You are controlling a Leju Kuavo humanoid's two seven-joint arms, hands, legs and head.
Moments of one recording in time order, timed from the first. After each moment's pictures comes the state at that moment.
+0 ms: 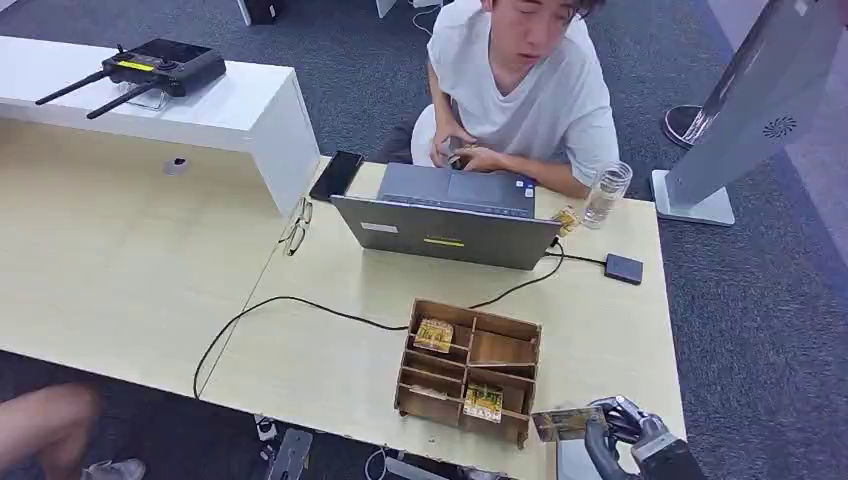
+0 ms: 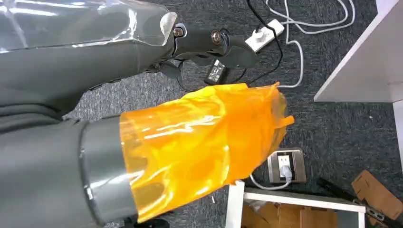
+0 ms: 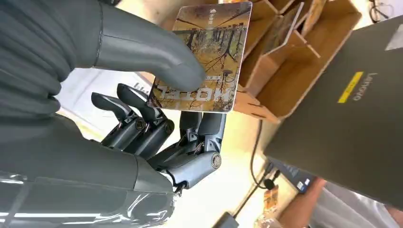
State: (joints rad) left arm -0.07 -0.19 0.46 -0.22 -0.60 0.43 -0.54; right arm 0.28 -0.41 0.40 -1.77 0.01 -0.20 -0.02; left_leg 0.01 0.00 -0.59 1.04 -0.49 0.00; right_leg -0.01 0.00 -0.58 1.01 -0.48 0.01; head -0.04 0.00
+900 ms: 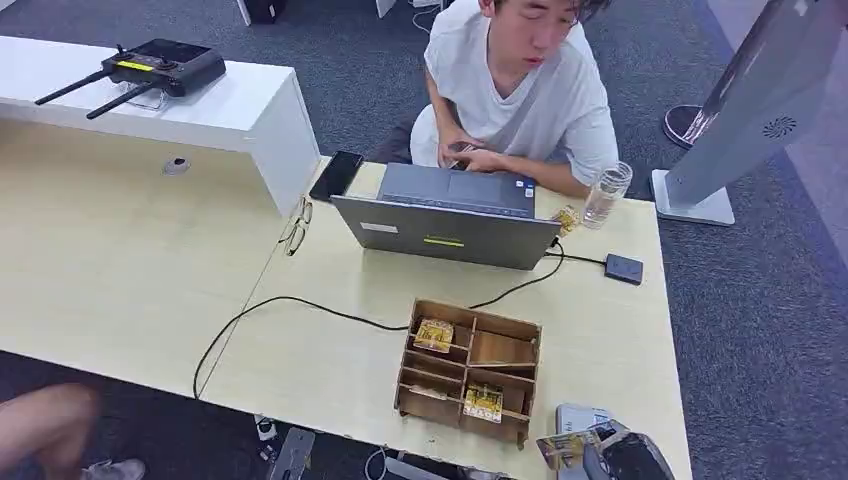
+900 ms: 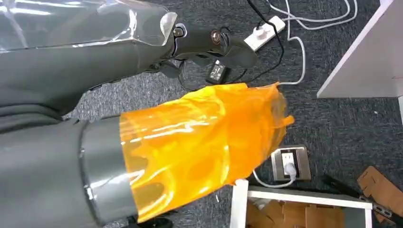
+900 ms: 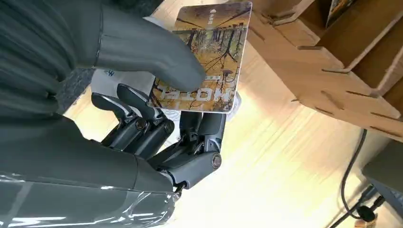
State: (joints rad) left arm -0.08 -0.19 0.45 -0.22 -0.63 0.42 -0.51; right arm 0.25 -0.46 0.49 -1.65 0.11 -0.29 0.16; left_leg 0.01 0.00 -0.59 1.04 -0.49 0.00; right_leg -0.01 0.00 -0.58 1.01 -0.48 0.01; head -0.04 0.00
